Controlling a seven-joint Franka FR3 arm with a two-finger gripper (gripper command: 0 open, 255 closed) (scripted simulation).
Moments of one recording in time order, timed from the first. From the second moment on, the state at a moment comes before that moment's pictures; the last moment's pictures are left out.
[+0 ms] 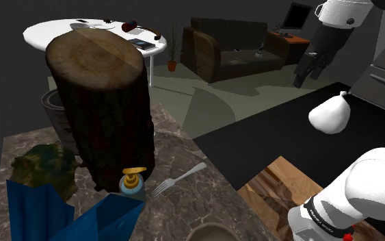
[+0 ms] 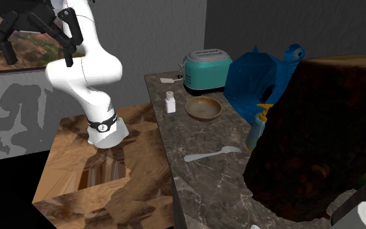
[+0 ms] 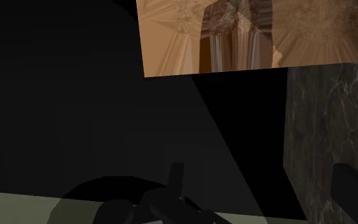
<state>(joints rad) -0.02 -0.80 0.06 -2.27 -0.10 1.46 0.08</state>
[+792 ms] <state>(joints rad) -0.06 -0.96 0.33 -2.49 0.12 1.52 0.58</state>
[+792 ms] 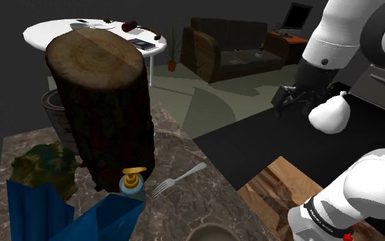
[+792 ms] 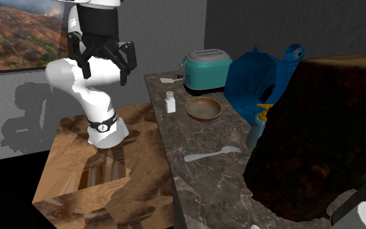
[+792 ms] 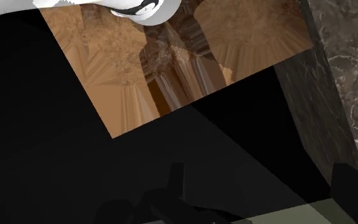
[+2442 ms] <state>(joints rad) -0.70 -0.61 1.41 -2.27 0.54 1.98 1.82</state>
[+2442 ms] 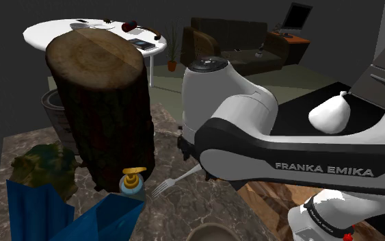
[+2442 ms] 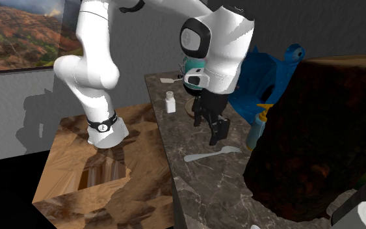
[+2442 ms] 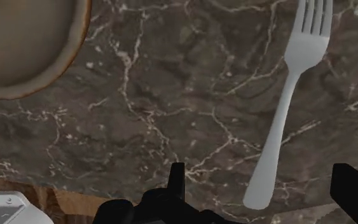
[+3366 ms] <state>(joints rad) -0.97 -0.64 1.69 -2.22 0.63 2.09 1.91</state>
